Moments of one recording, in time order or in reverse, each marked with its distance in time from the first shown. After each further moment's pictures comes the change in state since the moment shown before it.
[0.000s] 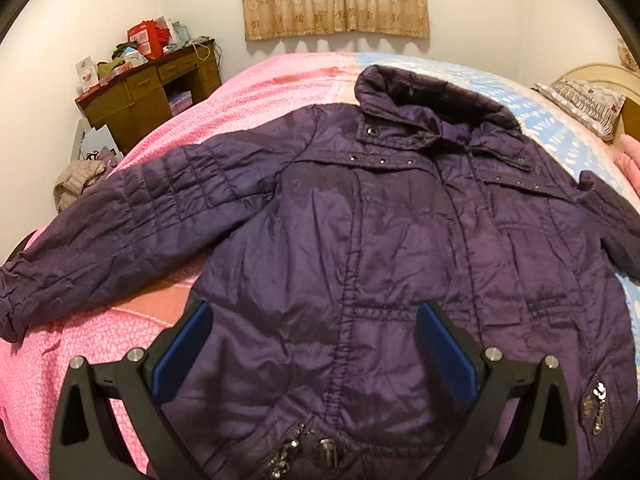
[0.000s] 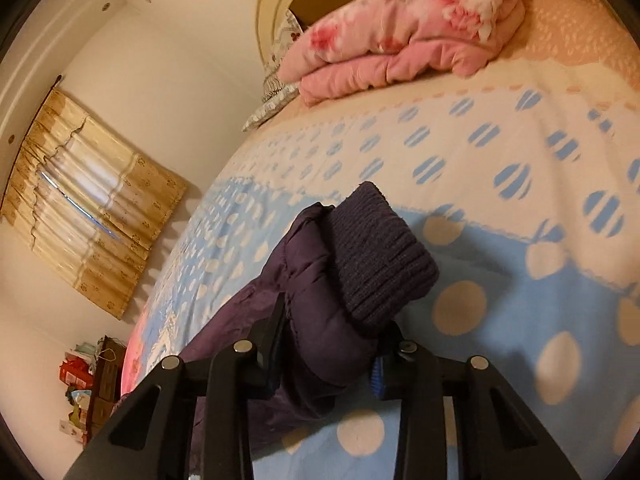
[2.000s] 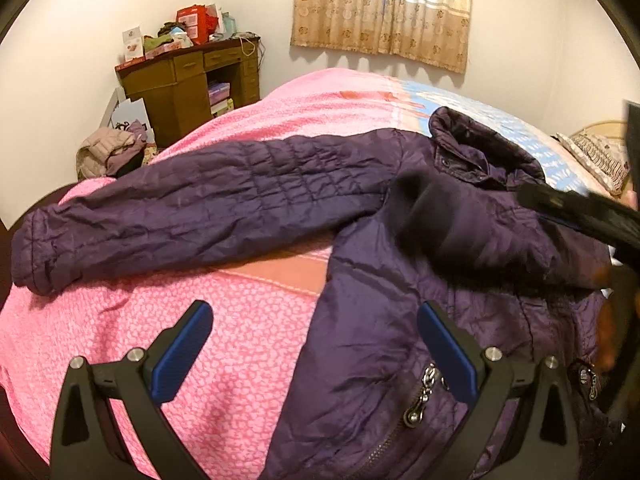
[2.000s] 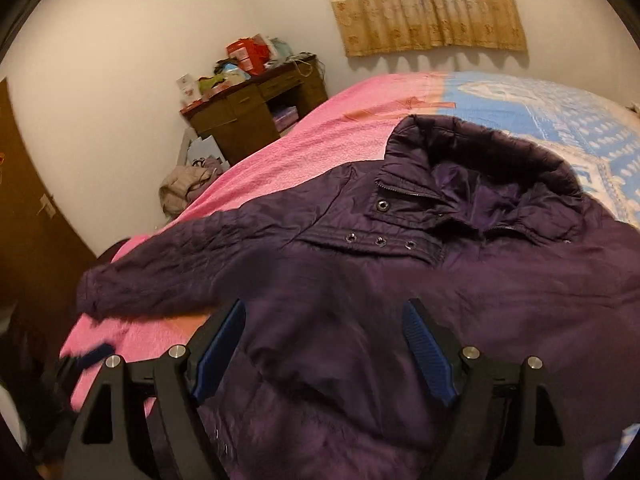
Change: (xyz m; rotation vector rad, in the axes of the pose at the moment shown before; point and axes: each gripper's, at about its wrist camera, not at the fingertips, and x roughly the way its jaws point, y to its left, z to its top) left arm -0.034 0.103 -0.024 -0.146 -0.048 0.003; right arm 0.008 0.409 -0.425 -1.046 0.529 0.567
